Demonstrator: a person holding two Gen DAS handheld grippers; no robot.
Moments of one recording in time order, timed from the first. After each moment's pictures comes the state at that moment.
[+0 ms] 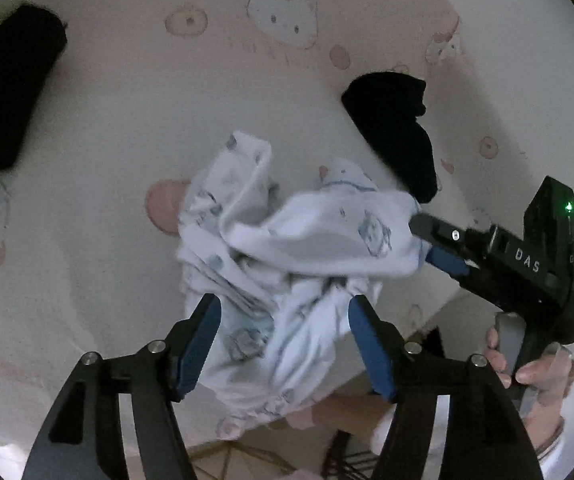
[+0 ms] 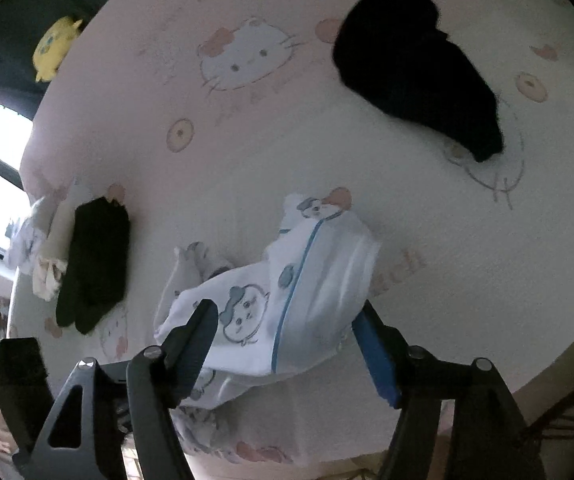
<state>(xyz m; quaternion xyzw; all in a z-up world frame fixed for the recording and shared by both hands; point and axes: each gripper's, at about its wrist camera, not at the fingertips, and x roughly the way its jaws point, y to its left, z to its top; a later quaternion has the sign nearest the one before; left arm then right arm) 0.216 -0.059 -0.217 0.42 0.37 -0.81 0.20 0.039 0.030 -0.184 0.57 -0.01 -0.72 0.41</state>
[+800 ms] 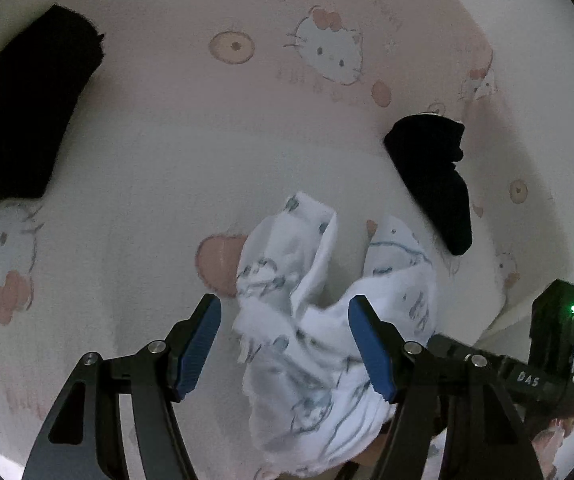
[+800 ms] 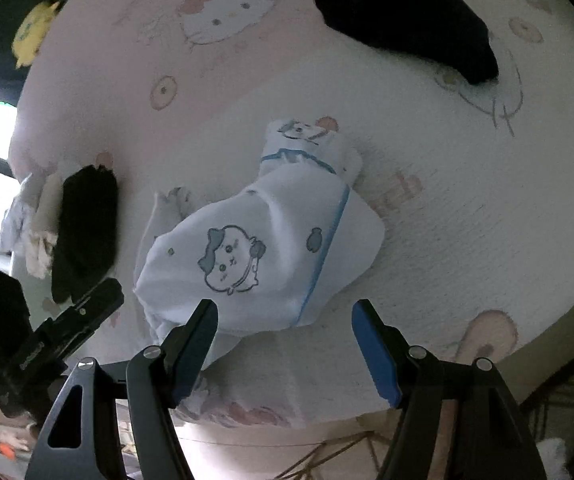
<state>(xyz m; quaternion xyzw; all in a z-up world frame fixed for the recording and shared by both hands) 0.214 -0.111 -0.222 0.38 0.38 -0.80 0.25 0.047 0.031 -0.216 0.63 0.00 -0.67 0.39</state>
